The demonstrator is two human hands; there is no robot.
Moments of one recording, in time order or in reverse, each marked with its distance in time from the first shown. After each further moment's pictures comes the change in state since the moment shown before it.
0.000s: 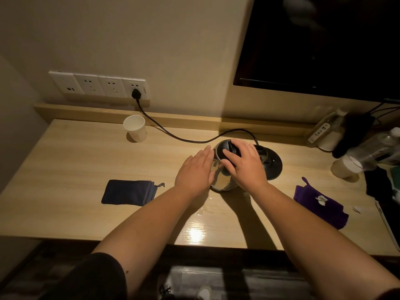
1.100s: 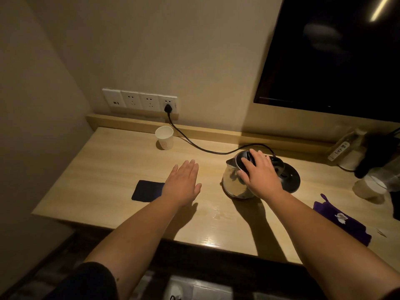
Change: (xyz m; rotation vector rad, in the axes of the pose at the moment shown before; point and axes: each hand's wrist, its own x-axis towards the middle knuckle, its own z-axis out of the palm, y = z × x) left_hand -0.068 -0.059 -0.038 0.235 -0.129 -0.162; right_hand -0.003 -0.017 -0.019 -0.187 -0.214 0.014
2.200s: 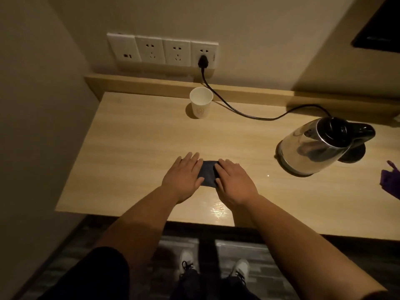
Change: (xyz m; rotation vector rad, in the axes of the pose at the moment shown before) left_hand -0.008 -0.190 0.125 -0.027 -0.164 0.205; right_hand 0.026 -0.231 0.155 0.048 -0.203 -0.170
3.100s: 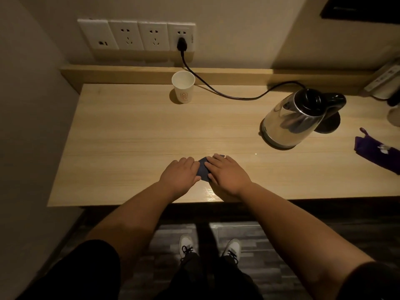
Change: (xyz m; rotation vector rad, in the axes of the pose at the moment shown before) left_hand -0.030 0.030 0.007 0.083 0.100 0.210; right_hand -0.036 -0.003 0.016 -0.006 -0.091 -0.056
